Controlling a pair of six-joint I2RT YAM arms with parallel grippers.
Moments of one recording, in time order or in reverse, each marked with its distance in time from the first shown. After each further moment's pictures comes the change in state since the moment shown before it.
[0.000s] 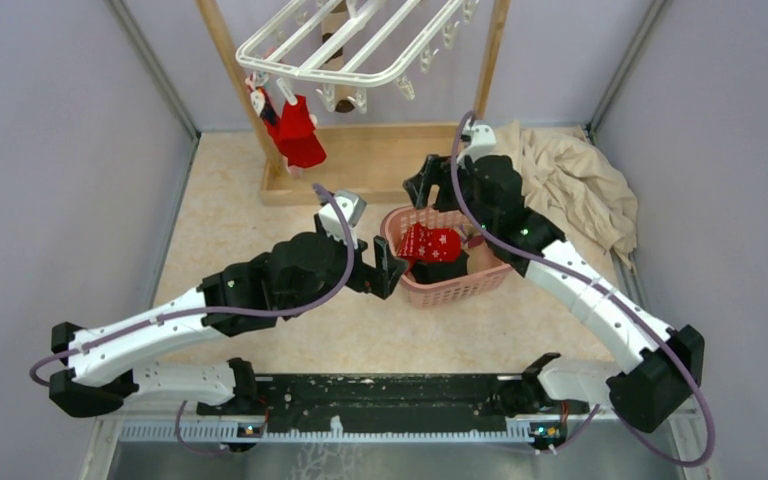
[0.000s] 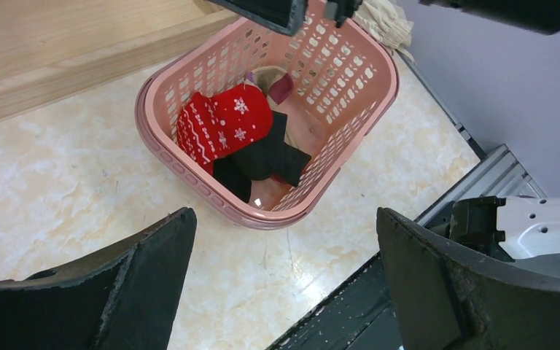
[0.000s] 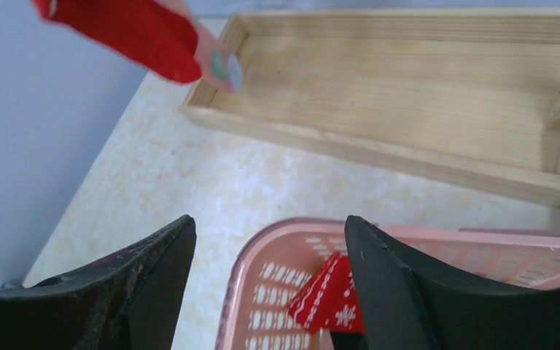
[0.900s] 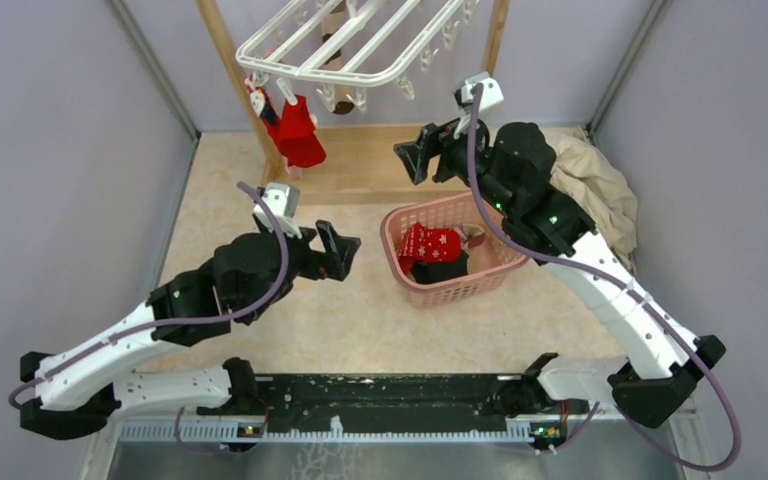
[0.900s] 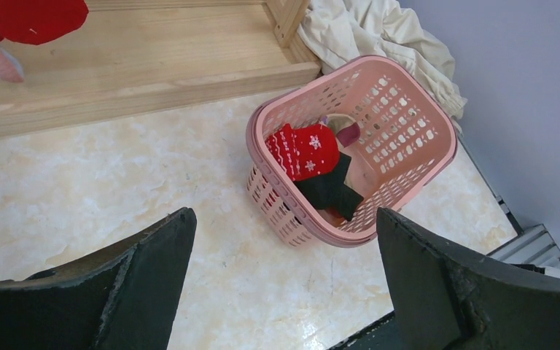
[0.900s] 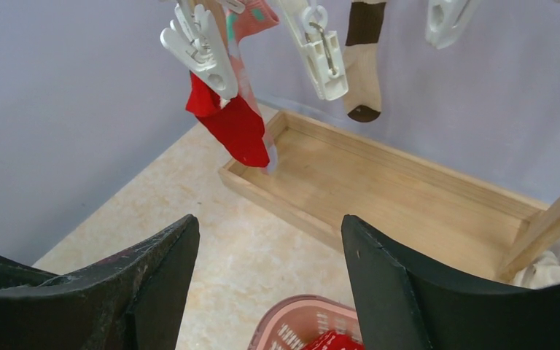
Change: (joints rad) left arm 0.077 -0.183 -0.037 -0.088 -0.158 -0.022; right arm 0.111 -0.006 0.393 -0.184 -0.030 -0.277
